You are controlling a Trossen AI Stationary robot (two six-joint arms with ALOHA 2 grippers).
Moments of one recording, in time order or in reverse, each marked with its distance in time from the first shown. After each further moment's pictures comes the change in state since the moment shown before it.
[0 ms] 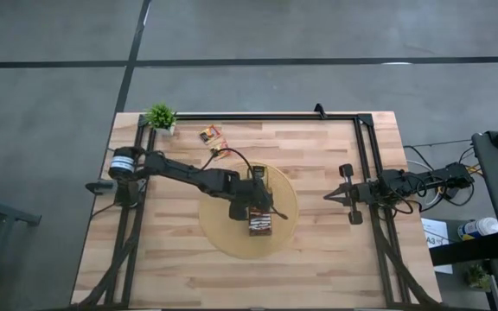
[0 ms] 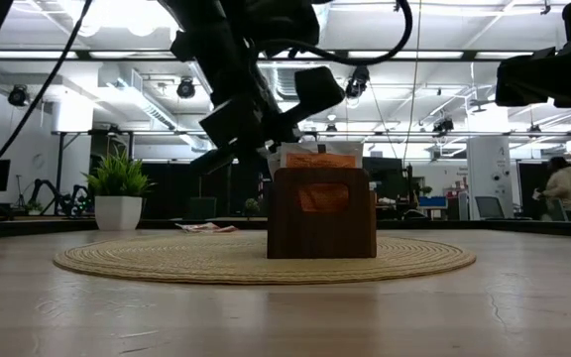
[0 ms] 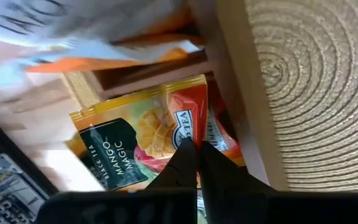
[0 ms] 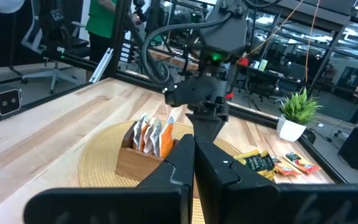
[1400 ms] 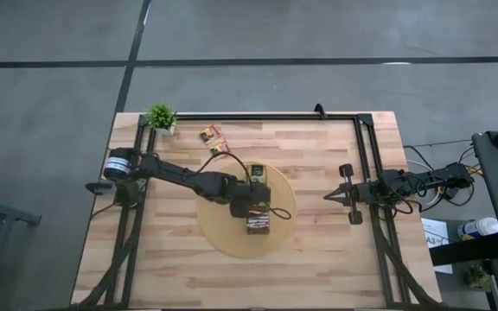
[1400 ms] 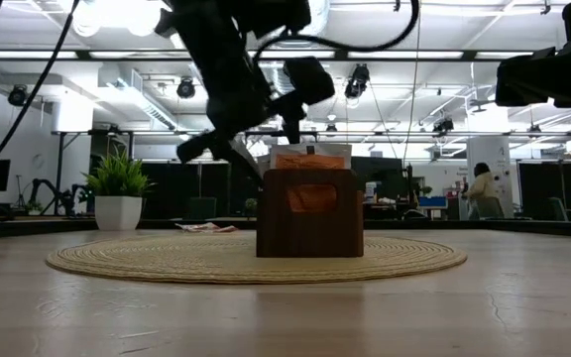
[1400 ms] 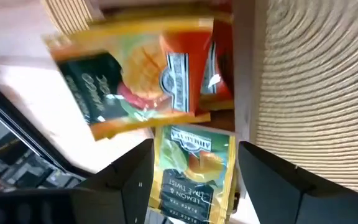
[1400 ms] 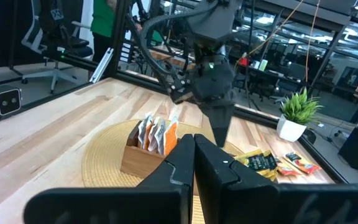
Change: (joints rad) left arm -0.045 -0.034 0.002 -0.072 -0.300 -0.230; right arm 0.000 0.000 0.000 0.000 0.000 0.000
